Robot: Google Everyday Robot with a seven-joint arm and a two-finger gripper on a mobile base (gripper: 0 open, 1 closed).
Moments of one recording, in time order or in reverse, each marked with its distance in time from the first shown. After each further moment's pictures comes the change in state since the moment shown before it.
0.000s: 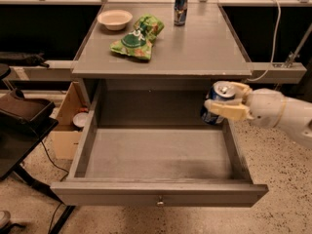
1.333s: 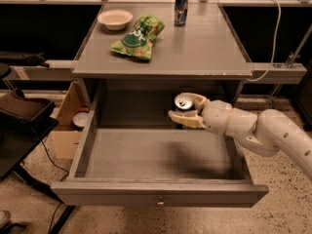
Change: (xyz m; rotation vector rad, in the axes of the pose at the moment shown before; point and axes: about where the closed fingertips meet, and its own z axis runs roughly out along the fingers) arm 0.086 0.002 0.101 0.035 0.032 -0.124
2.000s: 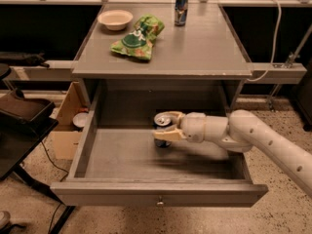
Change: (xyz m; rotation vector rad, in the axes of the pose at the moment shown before) arm 0.074 0.043 0.052 -0.216 0.110 0.152
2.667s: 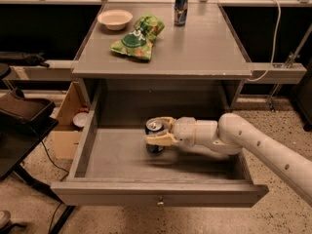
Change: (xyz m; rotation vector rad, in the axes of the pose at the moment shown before) arm 0.021 0.016 0.030 -0.056 0.003 0.060
